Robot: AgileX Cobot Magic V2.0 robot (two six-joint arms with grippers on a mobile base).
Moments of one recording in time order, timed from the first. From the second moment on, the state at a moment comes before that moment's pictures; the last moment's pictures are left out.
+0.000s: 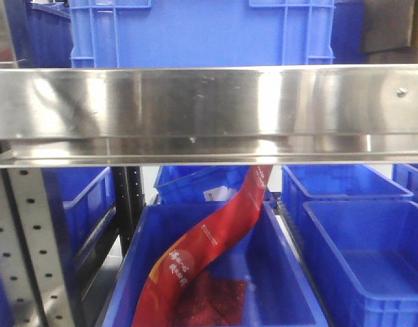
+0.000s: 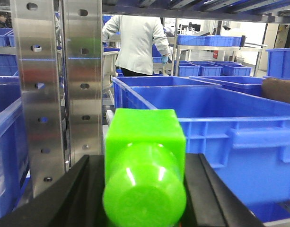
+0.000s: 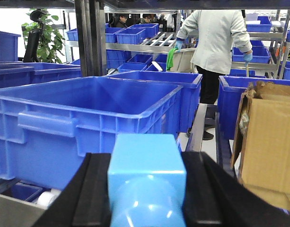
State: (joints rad) left arm -0.20 0.47 -0.67 0.01 0.23 -0.03; right arm 0.28 0.44 -0.68 0.25 0.31 -0.21
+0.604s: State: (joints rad) left arm -0.20 0.47 -0.67 0.01 0.23 -0.03; right arm 0.28 0.44 -0.68 0.25 0.31 -0.21
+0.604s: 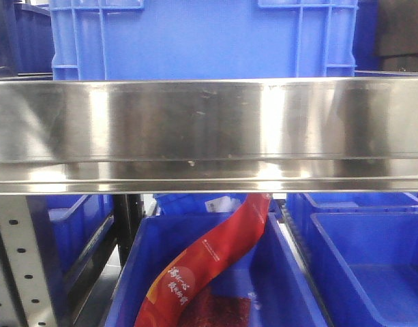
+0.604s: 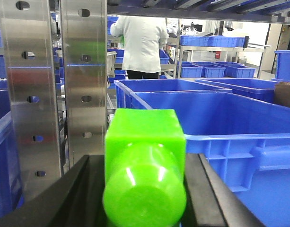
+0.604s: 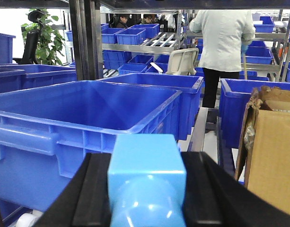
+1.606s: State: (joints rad) left arm -0.20 0.47 -0.67 0.01 0.23 -0.03; right arm 0.28 0.44 -0.68 0.25 0.24 -0.21
